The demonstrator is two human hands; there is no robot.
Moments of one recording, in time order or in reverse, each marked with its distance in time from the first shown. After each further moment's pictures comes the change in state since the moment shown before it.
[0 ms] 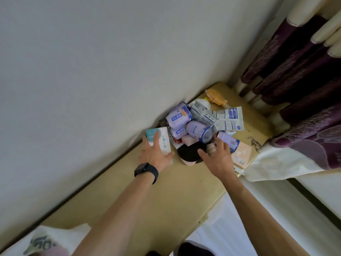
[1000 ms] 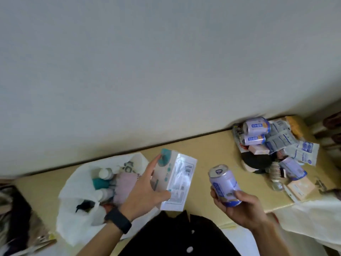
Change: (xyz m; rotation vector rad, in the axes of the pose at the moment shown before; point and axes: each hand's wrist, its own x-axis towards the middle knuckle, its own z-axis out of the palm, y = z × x) left_hand -0.296 -0.200 -0.114 -0.905 0.099 -0.062; right_hand -0.194 -0.045 0.050 1.180 -1.117 0.279
